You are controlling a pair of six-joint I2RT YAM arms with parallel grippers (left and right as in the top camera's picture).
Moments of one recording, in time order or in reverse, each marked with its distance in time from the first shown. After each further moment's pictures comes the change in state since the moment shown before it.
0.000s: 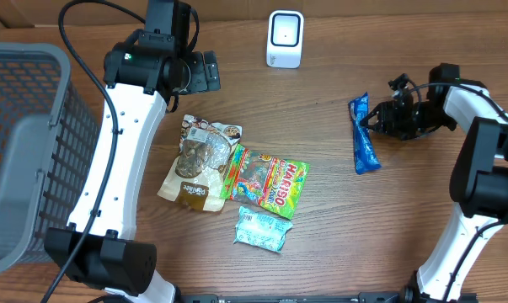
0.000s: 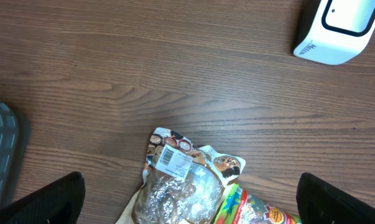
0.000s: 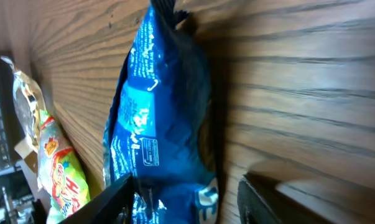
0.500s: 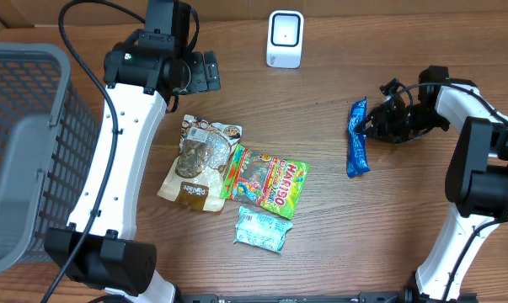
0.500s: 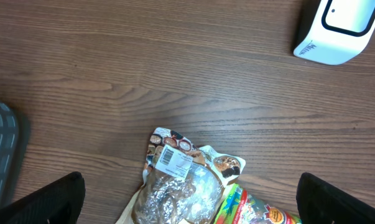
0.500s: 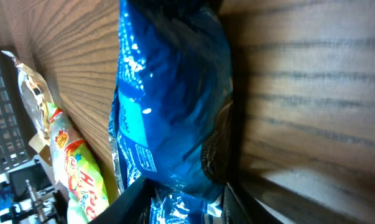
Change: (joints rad) left arm 0.000 0.000 0.000 0.000 0.000 0.000; right arm 0.033 0.001 -0.003 -0.064 0.002 0.065
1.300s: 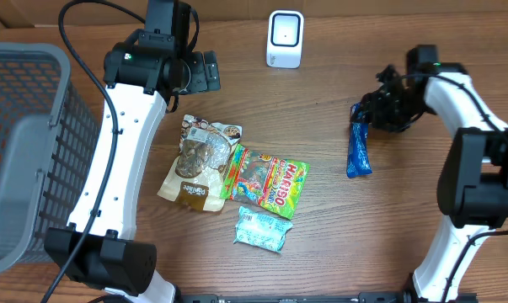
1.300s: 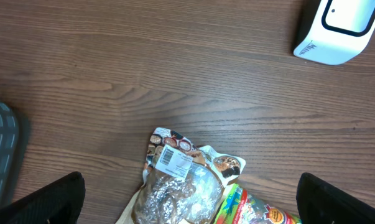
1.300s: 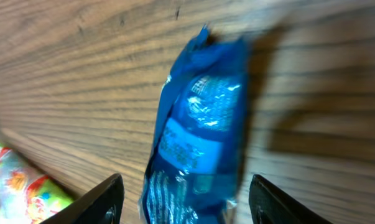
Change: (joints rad) left arm 0.000 0.000 0.000 0.000 0.000 0.000; right arm 0.119 -0.085 0.060 0.000 0.323 0.213
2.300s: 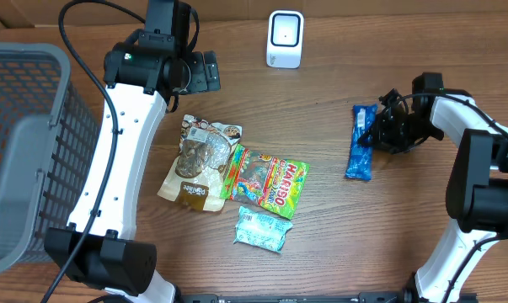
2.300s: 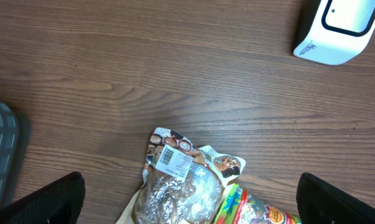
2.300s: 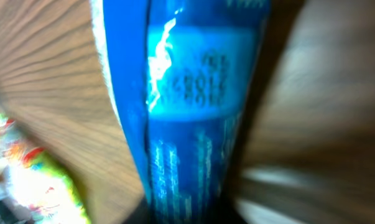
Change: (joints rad) left arm 0.000 0.000 0.000 0.000 0.000 0.000; right arm -0.075 -0.036 -0.224 0.092 -0.154 -0.047
